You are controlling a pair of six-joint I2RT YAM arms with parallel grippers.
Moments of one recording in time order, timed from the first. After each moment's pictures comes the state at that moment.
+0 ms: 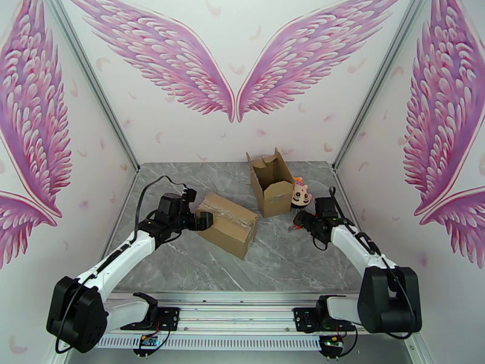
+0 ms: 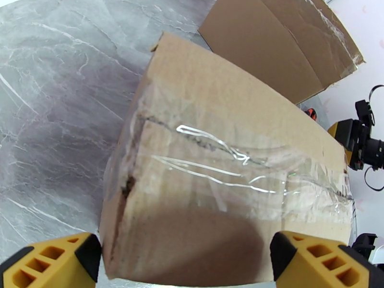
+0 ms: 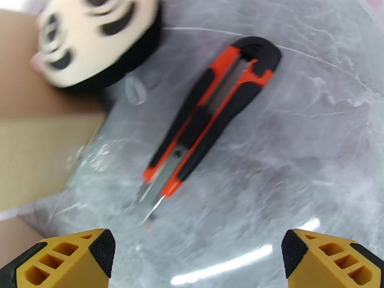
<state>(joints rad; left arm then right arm) -0.36 1.24 0.83 -0.32 0.30 -0.35 -0.05 1.40 0.81 -0.50 -0.01 0.56</state>
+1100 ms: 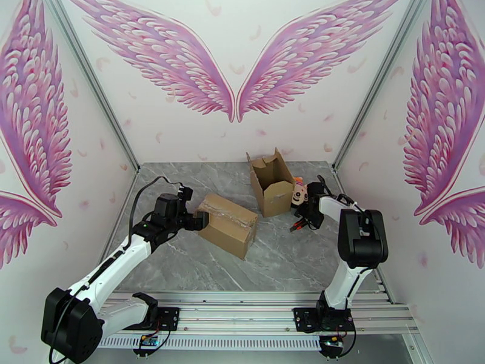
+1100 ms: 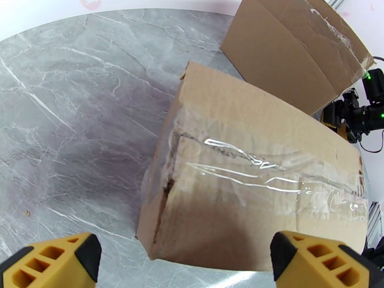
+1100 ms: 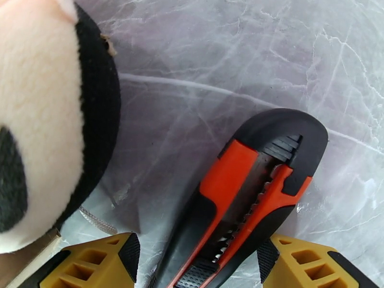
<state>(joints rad) -0.37 1.16 0.84 -0.36 0.16 -0.26 -0.06 1.87 1.16 -0.55 0.04 0.52</state>
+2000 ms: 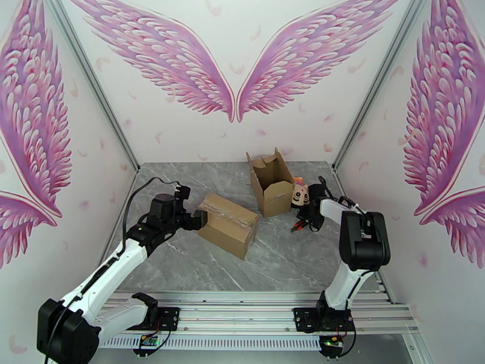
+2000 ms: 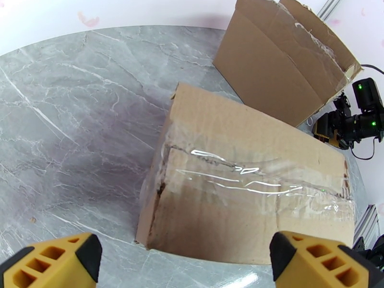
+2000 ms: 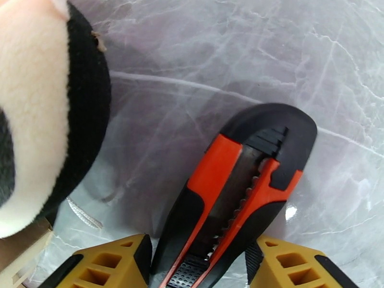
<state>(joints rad) -0.37 1.10 0.84 -0.36 0.16 -0.25 -0.06 1.83 1.10 -0.50 0.05 0.50</state>
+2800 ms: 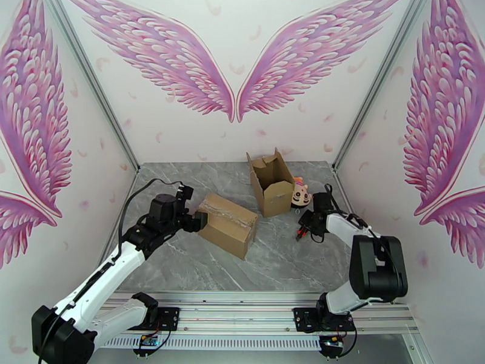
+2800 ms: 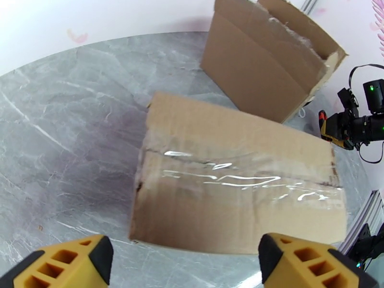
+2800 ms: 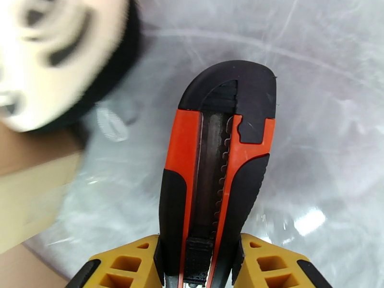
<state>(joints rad) -0.47 1.04 0.91 -0.42 0.11 -0.19 -0.06 1.48 0.86 -0.43 -0.04 0.58</state>
